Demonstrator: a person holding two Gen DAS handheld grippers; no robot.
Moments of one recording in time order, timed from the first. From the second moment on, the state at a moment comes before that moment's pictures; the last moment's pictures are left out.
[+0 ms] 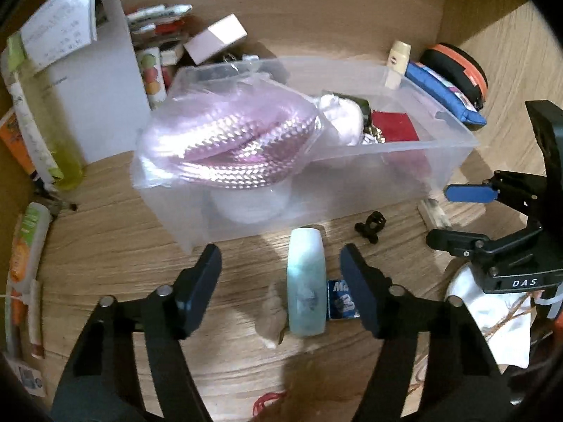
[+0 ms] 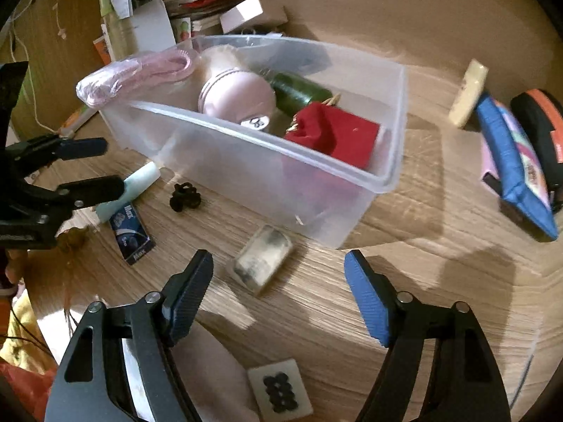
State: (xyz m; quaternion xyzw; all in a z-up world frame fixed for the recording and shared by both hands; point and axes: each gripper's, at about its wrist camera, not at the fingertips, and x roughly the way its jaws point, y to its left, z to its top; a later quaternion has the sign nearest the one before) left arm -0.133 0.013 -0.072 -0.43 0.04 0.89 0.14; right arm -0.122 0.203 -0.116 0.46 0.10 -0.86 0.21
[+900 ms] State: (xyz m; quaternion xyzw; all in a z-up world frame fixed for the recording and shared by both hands) left arm -0.121 0.019 -0.063 -0.41 0.06 0.90 0.16; right arm -0.110 0.190 -0.106 0.43 0.13 -0.86 0.24
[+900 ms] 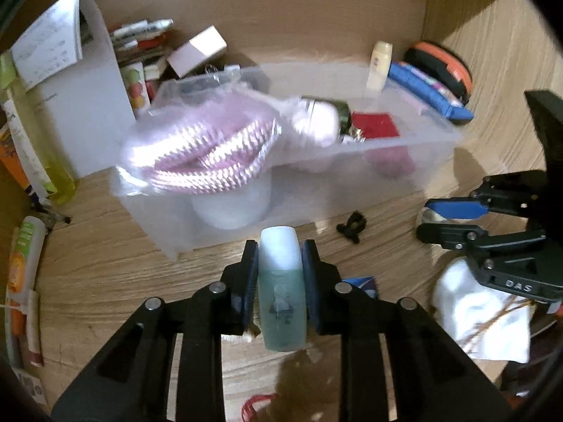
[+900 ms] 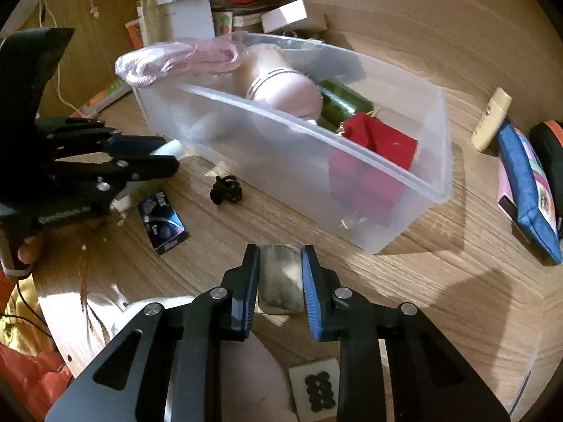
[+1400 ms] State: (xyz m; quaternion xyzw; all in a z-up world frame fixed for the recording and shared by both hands) left arm -0.105 0.014 0.015 -0.31 0.02 0.93 0.19; right arm -0.097 0.213 -0.039 0.35 0.12 -0.90 0.22
